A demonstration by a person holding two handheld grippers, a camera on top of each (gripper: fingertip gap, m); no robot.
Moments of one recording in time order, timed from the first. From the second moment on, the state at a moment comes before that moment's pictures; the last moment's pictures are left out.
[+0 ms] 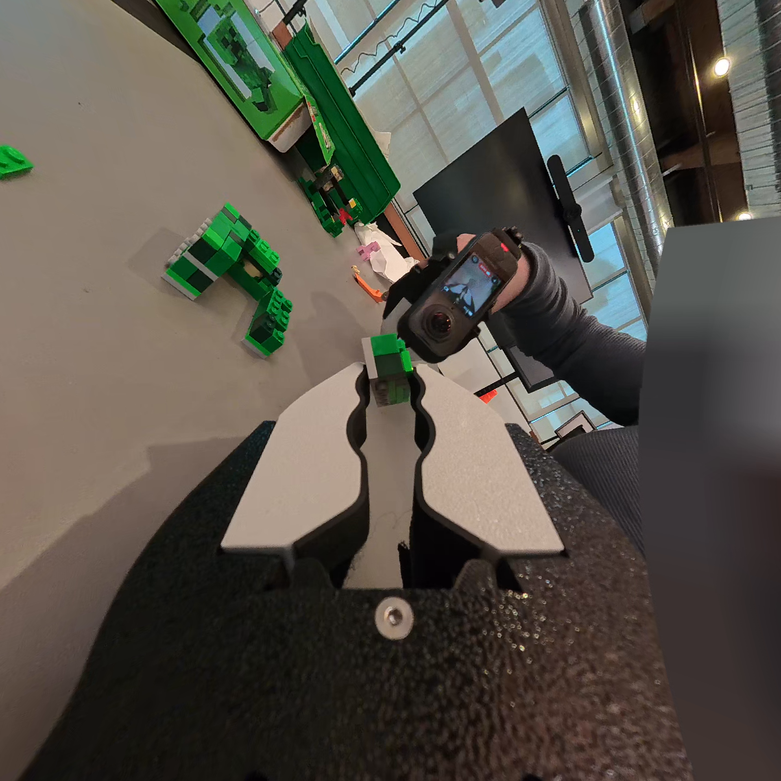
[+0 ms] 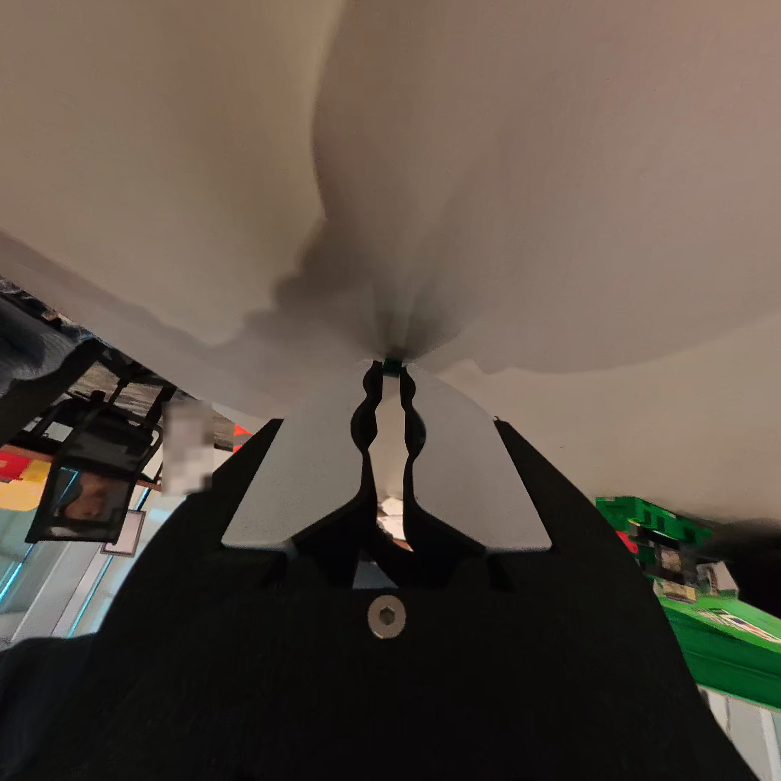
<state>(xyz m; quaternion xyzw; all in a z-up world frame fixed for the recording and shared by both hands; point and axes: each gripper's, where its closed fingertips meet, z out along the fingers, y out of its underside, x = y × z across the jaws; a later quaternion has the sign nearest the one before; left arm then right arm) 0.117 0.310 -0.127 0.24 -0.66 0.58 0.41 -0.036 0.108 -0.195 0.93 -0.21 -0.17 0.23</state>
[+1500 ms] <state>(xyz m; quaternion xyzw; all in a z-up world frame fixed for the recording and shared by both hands) -0.010 0.271 -0.149 0.10 -0.73 0.38 0.56 0.001 0.185 -0.152 0.90 -0.22 0.18 -0.33</state>
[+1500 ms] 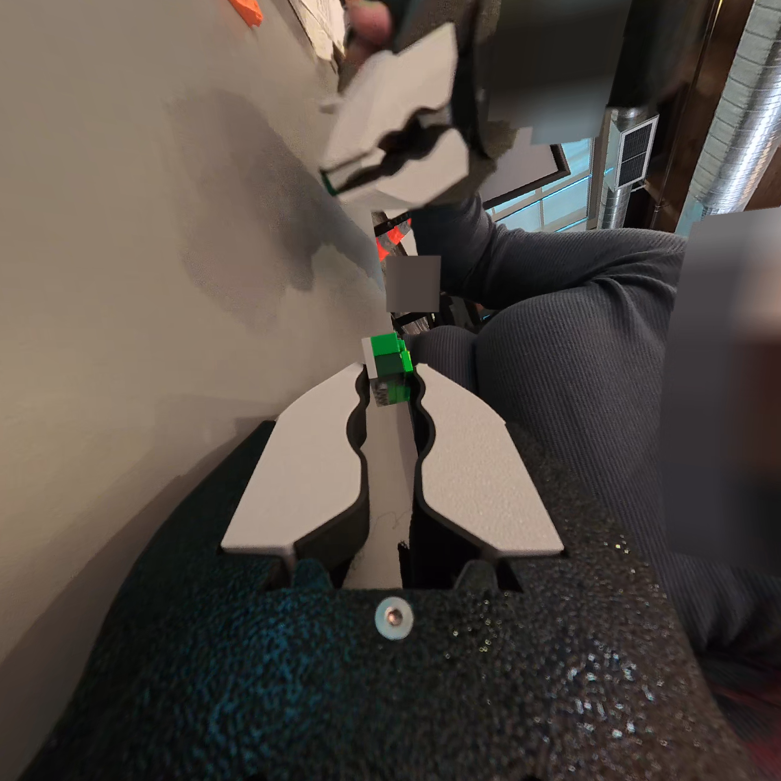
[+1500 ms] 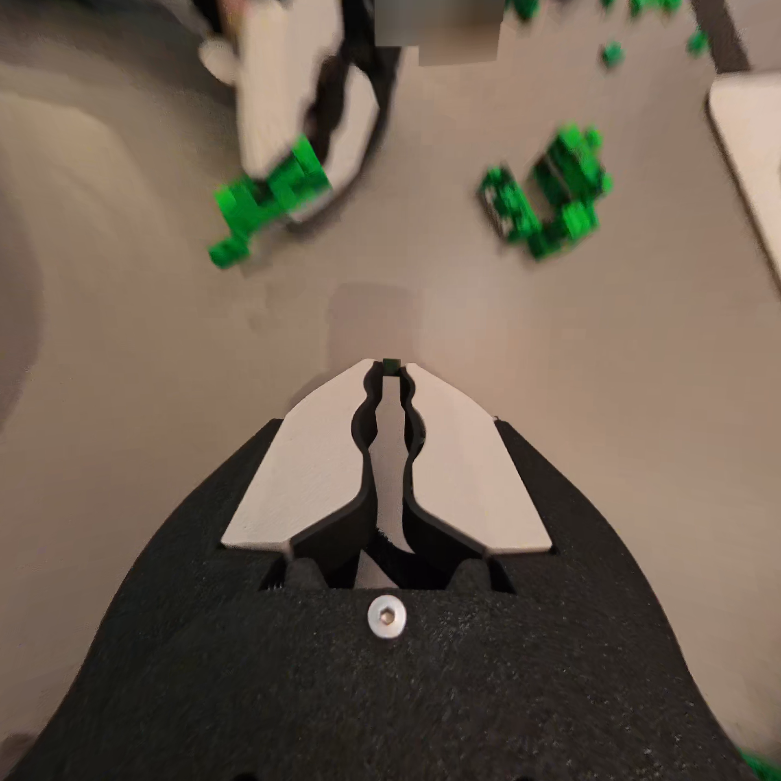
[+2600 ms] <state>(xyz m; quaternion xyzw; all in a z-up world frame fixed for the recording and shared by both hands) -0.016 0.274 -0.147 0.08 -0.73 0.38 0.56 0.006 0.275 -0.136 0.96 0.02 0.17 -0.20</state>
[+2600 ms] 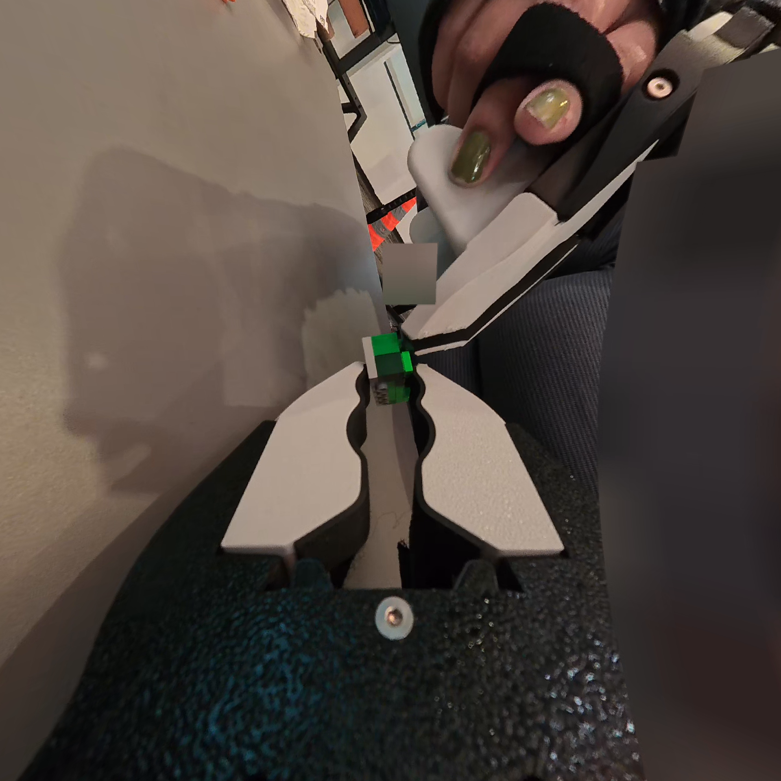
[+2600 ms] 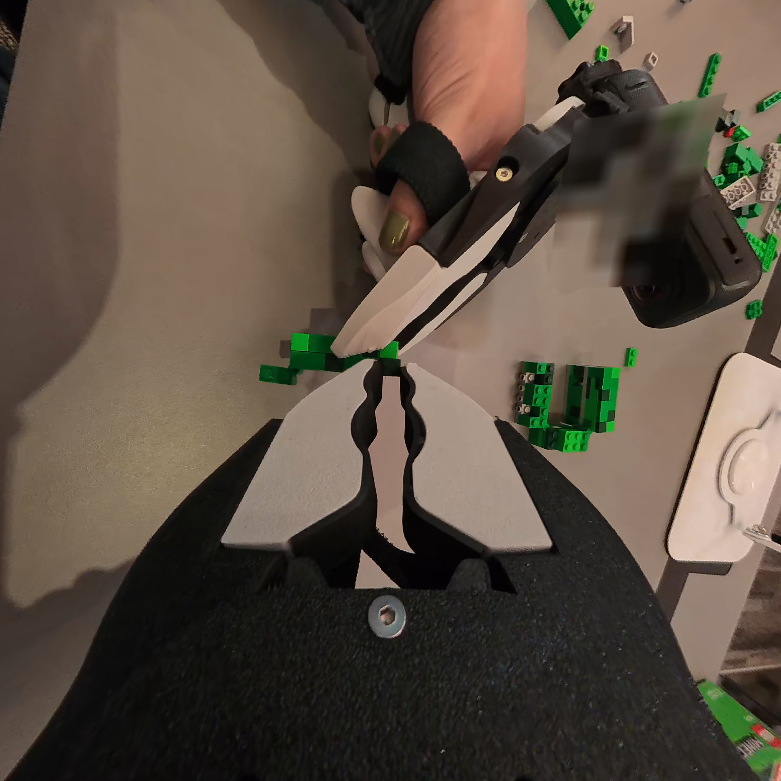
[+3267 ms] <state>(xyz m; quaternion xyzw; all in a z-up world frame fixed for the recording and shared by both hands) -0.018 0.275 -0.148 0.07 -0.73 0.38 0.56 0.000 0.276 -0.138 0.97 0.00 0.14 -0.19</state>
